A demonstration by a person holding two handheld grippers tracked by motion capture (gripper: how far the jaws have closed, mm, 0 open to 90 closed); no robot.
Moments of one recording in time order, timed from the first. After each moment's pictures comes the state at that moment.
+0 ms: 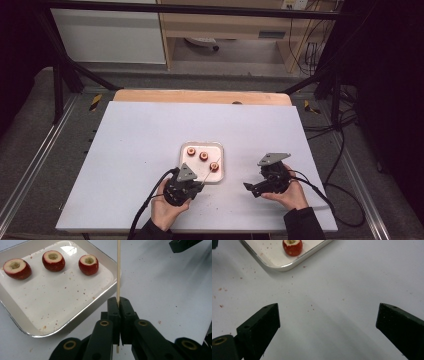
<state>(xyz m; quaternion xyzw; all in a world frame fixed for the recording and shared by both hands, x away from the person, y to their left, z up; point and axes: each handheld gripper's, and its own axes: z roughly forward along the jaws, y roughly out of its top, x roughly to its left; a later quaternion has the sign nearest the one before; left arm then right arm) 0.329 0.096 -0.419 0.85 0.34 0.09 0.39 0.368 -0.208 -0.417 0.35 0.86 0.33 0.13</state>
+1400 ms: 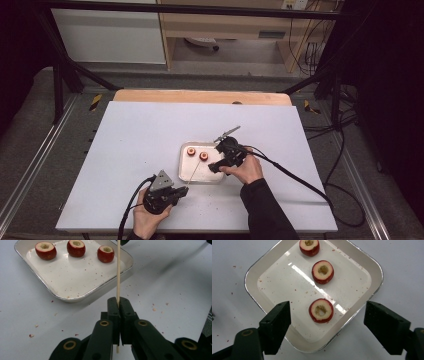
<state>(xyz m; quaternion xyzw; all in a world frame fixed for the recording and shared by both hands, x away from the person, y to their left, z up) 0.313 0.149 -0.436 0.82 0.36 0.10 0.44 0.430 -0.090 -0.394 0.39 0.88 0.26 0.07</state>
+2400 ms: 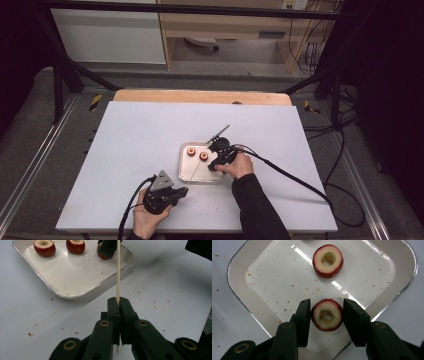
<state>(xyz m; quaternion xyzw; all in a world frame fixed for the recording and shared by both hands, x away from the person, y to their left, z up) 0.314 0.149 -0.438 0.82 0.36 0.09 0.43 0.451 -0.073 -0.418 0.40 0.89 0.21 0.02</state>
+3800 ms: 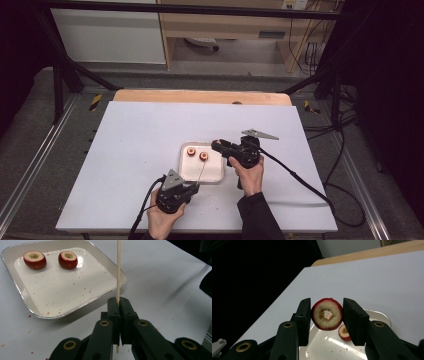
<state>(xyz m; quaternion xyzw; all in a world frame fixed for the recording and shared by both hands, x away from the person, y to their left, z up) 0.311 0.114 -0.434 0.78 0.40 0.10 0.46 0.404 -0.127 -0.378 0.48 0.66 0.57 0.04</state>
